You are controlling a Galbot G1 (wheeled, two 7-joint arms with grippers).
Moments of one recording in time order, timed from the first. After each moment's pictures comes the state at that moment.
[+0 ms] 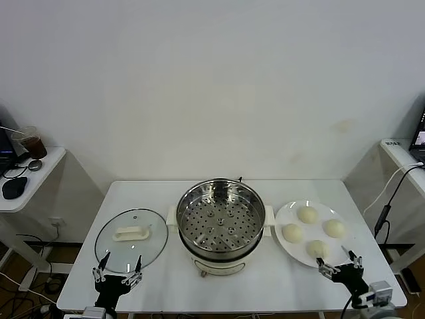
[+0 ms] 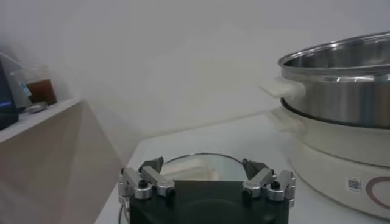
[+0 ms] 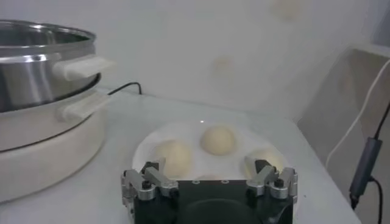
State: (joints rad) left arm 1.73 -1.41 -0.63 -2.09 0.04 0.12 -0.01; right arm -1.53 1.17 0.92 1.93 0.22 -0.28 -0.35
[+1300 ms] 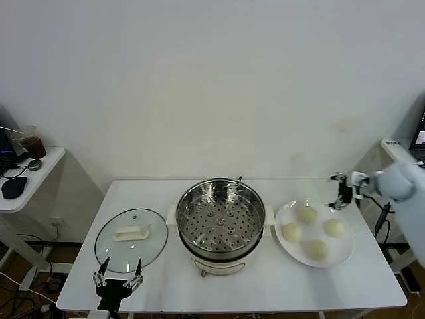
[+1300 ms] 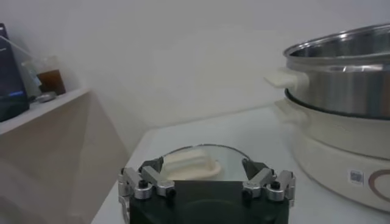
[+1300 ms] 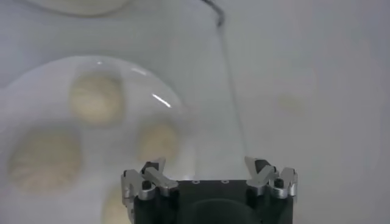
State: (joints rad) left arm 1.75 -1.46 -0.64 -2.09 0.07 0.12 -0.03; right arm -0.21 0.79 -0.19 1.06 -0.43 -0.02 -1.16
